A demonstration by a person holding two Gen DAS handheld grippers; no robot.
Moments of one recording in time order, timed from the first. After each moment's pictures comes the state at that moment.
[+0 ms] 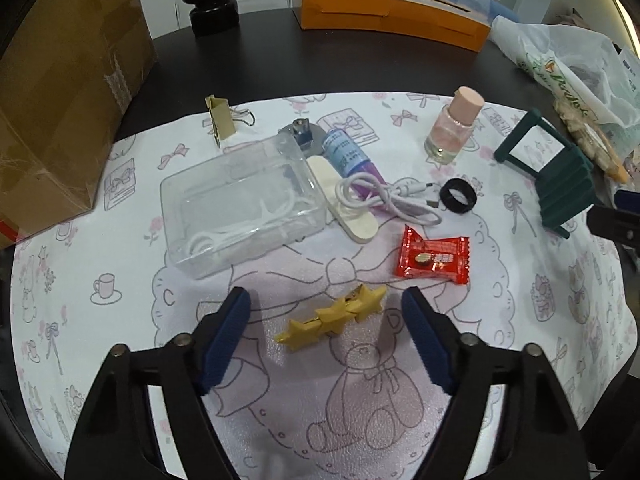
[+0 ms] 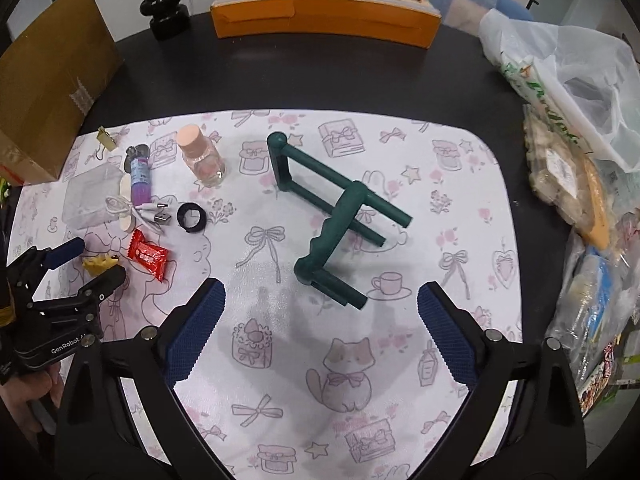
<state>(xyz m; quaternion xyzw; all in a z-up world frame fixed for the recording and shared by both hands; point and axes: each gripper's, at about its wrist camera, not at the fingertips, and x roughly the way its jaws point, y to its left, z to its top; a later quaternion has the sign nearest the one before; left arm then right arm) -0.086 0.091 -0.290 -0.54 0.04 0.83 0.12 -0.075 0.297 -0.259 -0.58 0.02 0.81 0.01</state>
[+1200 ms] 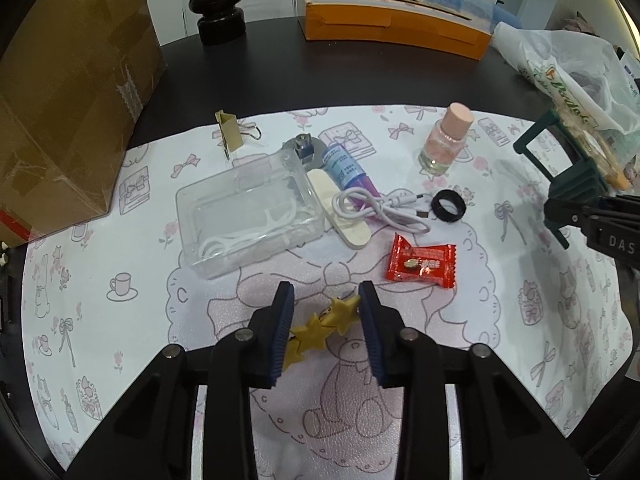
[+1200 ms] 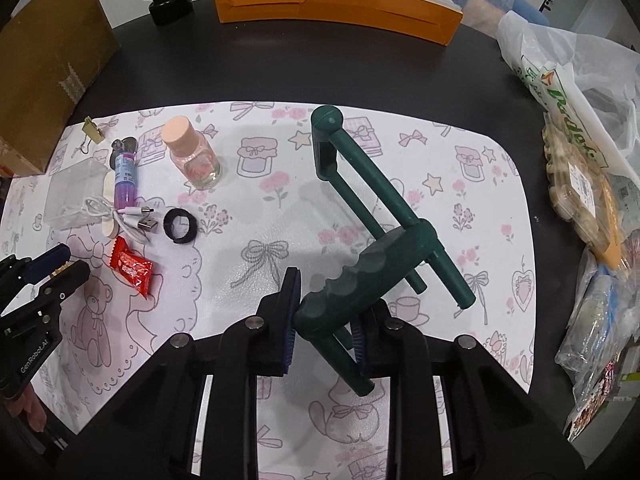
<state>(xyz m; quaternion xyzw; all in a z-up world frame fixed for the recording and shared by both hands) -0.083 0.101 -0.273 -0.54 0.04 0.84 0.10 -0.087 0.284 -0.272 -0.58 0.00 0.81 0.01</state>
